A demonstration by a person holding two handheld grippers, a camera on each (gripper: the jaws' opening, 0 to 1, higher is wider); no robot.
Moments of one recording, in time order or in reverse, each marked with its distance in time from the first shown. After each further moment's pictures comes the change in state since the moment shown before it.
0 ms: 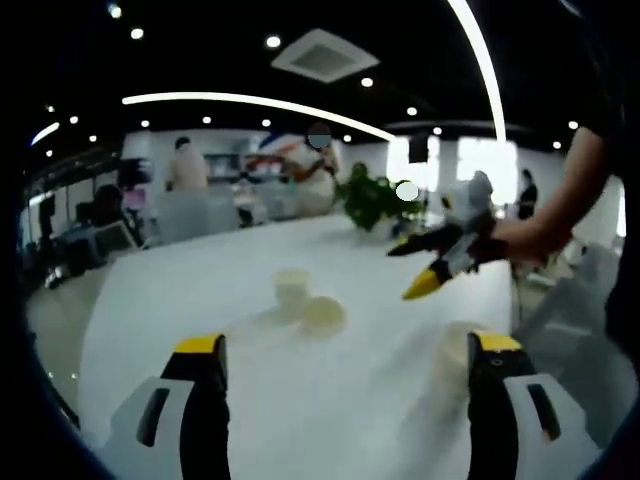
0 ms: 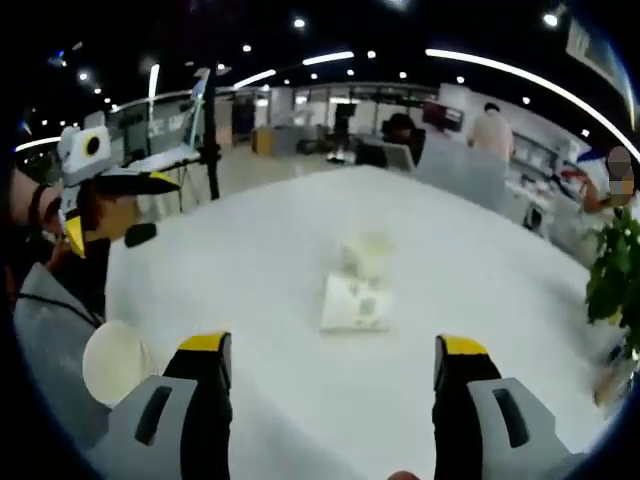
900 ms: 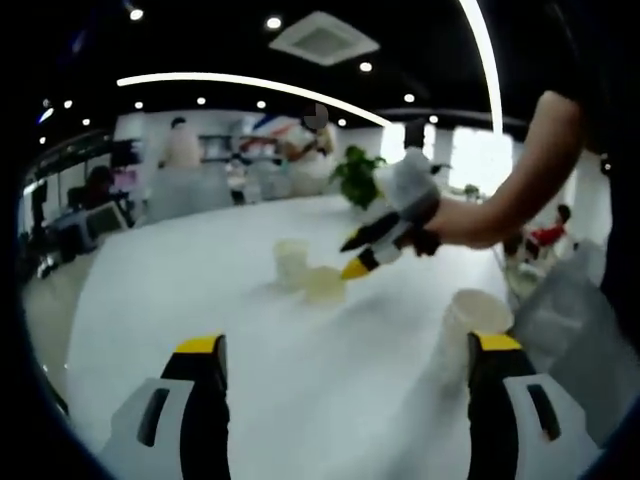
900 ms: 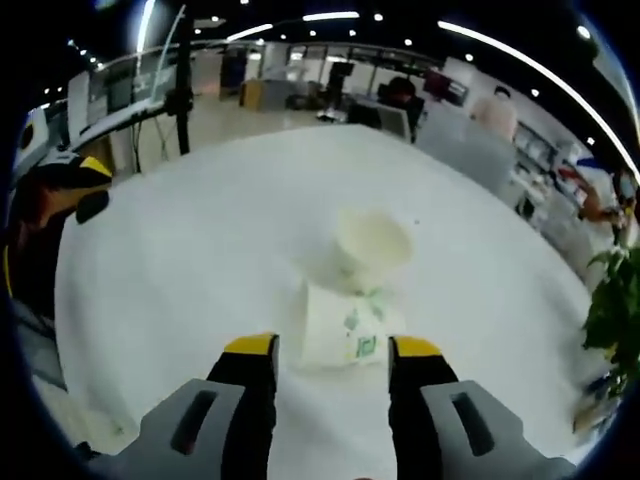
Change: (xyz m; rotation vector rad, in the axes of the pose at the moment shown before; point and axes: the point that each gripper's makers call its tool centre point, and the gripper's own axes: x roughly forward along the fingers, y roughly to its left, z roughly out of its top) left arm -0.002 0.015 -0.034 -0.042 0.064 -0.045; right arm 0.079 -0.013 0.006 -0.094 0.180 -0.098
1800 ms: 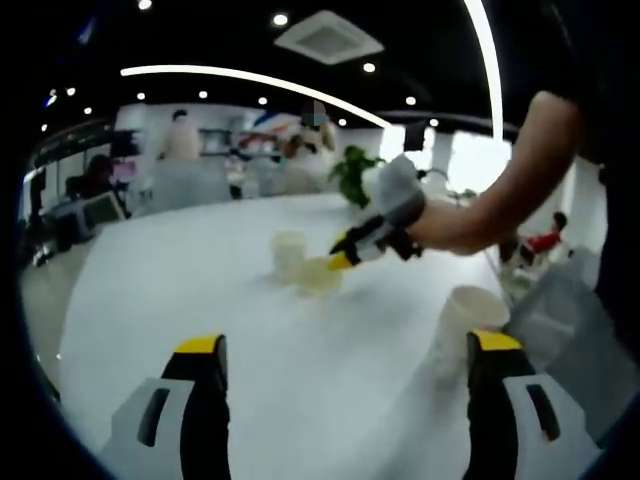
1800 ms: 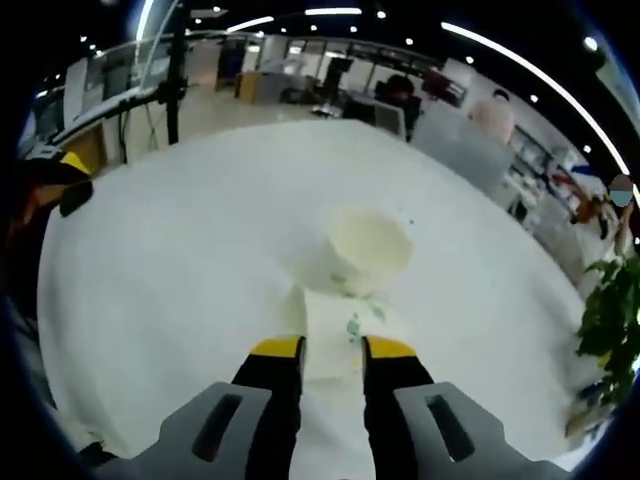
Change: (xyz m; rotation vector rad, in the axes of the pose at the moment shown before) left arm -0.003 0.003 -0.009 -0.037 -0.001 -0.022; right arm 0.020 -0.014 -0.003 0.000 0.019 -0.053
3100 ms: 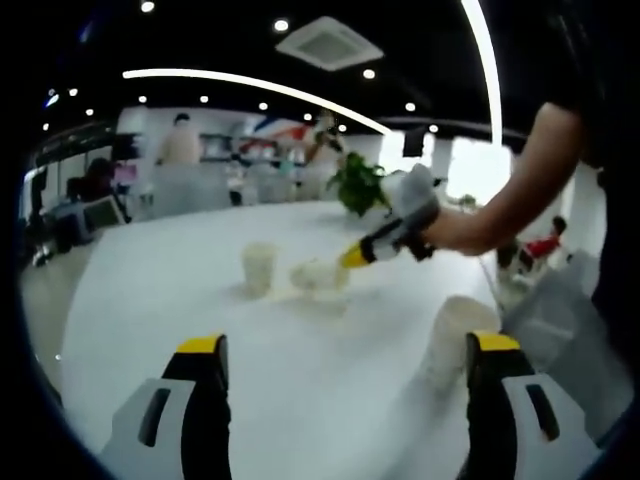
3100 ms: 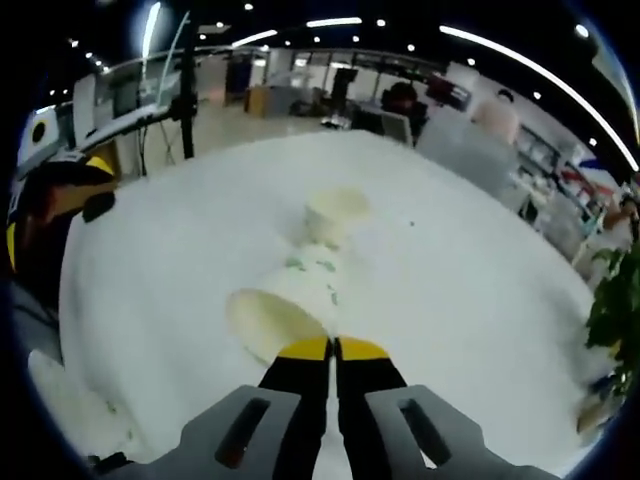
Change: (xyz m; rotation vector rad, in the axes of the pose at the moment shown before) left arm -0.010 -0.012 0.008 0.011 -0.019 -0.009; right arm -0.039 0.001 -0.014 0.031 -0.061 0.081
